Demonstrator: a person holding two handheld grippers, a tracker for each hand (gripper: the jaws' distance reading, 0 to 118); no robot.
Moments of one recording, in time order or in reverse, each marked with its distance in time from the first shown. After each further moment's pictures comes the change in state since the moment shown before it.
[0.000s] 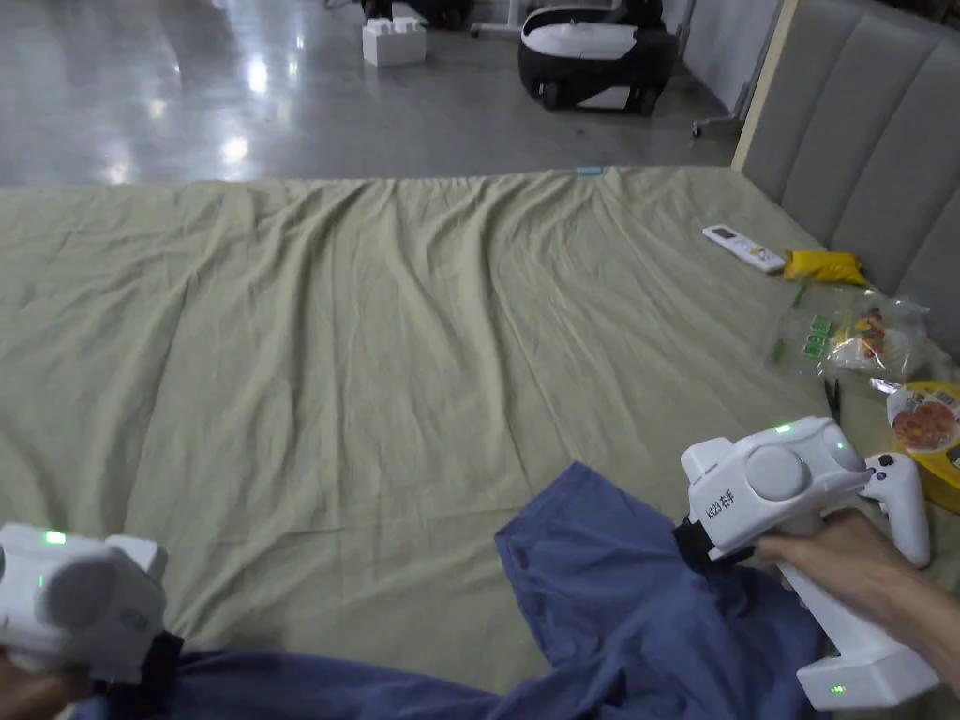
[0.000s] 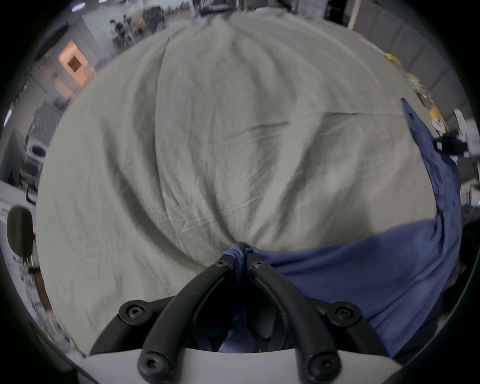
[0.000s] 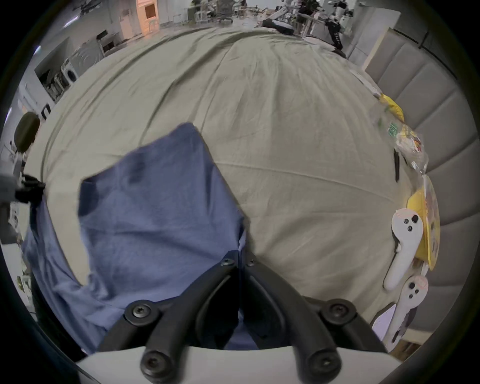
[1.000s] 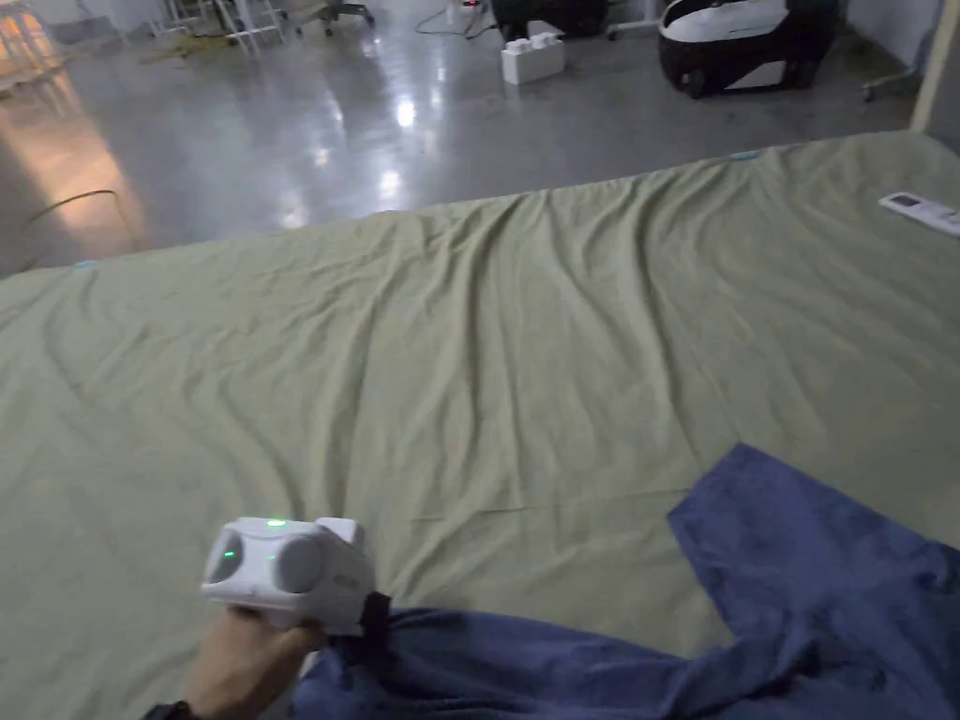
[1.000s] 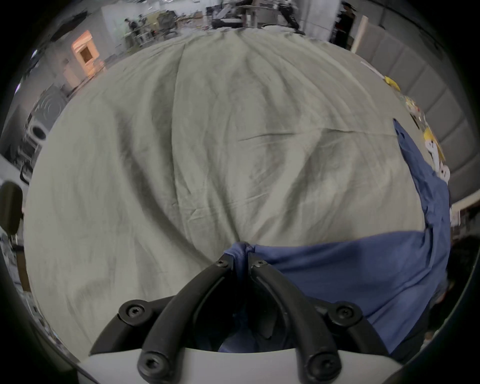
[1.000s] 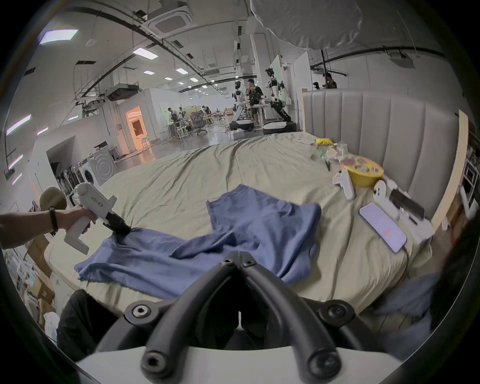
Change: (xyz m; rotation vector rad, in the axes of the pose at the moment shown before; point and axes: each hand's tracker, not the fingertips) left arm -0.023 -0.013 -0.011 0.024 -0.063 0.149; right arm -0.138 -0.272 0.184 0.685 0.007 -0.298
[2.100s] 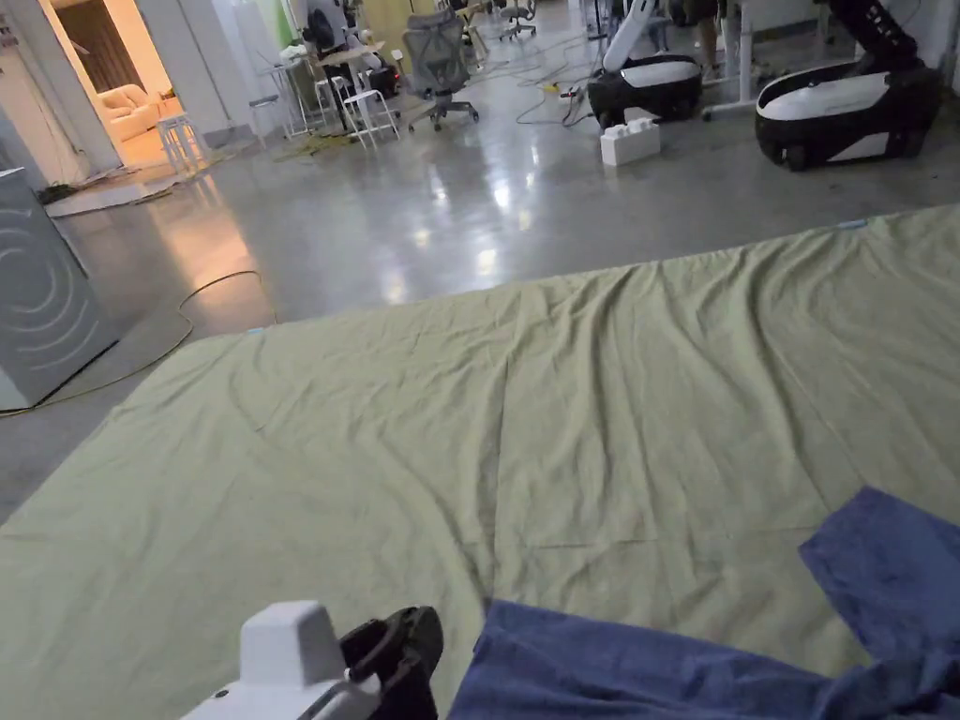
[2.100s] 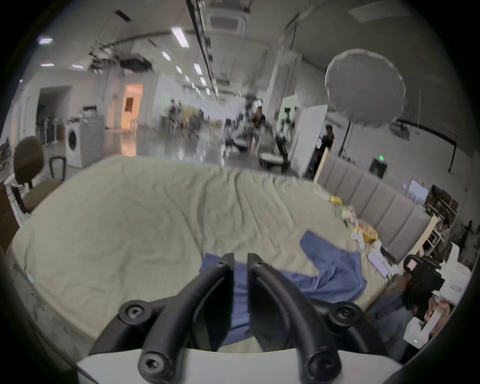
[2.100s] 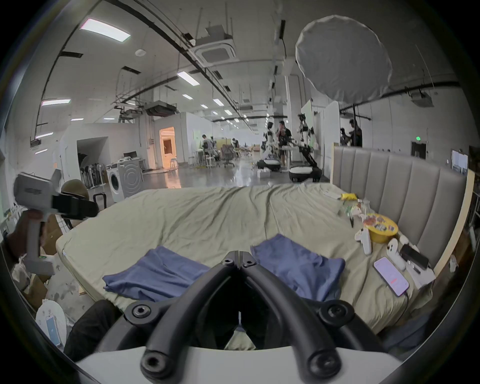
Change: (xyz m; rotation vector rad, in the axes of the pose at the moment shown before) left arm -0.002 -0.183 0.261 0.729 -0.133 0.146; right arm -0.079 0.014 0.063 0.225 0.108 0.129
